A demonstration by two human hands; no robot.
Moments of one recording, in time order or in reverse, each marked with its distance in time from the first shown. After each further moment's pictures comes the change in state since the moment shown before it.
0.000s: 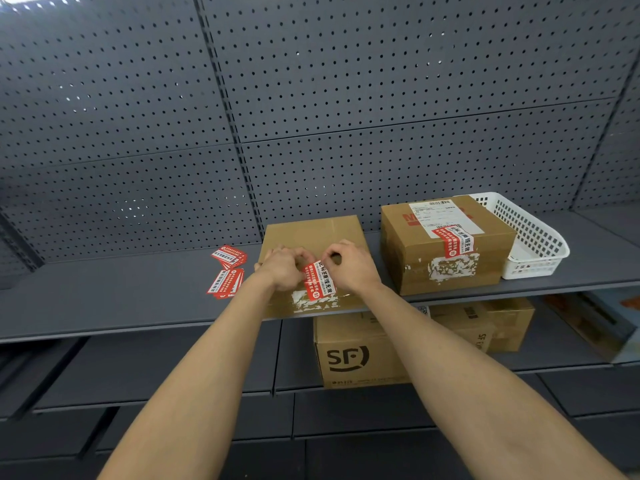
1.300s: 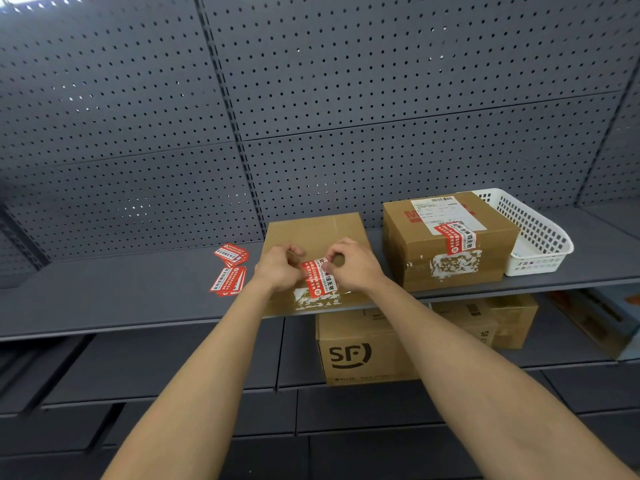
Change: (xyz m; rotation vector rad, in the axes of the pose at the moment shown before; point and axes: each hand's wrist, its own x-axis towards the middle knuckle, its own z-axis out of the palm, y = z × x) left_hand -0.002 -0.014 0.007 -0.278 0.142 -0.040; right_hand -0.006 -0.004 -0.012 0.036 -0.121 0.028
